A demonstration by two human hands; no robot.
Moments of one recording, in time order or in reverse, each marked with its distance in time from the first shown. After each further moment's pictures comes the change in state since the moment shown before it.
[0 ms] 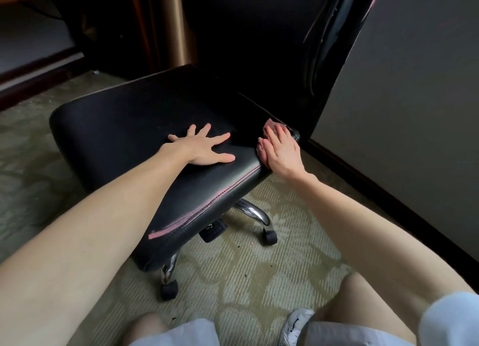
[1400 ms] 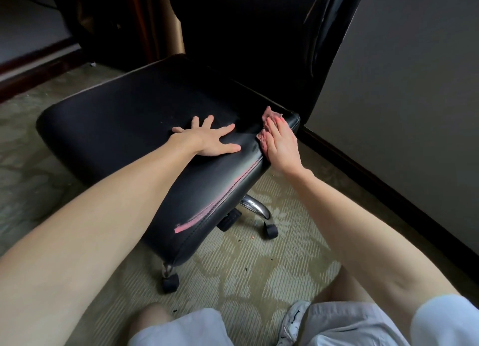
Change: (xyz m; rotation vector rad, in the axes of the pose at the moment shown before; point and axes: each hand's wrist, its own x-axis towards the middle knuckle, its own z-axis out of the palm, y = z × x) left_hand 0.004 0.017 -0.002 0.047 -0.007 -0.053; right_hand 0.008 0.004 0.017 0.115 0.180 -0.052
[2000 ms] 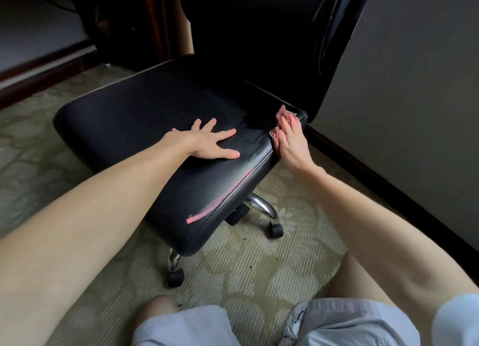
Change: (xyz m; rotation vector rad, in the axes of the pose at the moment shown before) left_hand -0.021 -0.022 0.008 -0.014 -0.054 0.013; right_hand -0.004 0.006 -0.004 0.116 -0.076 -0.002
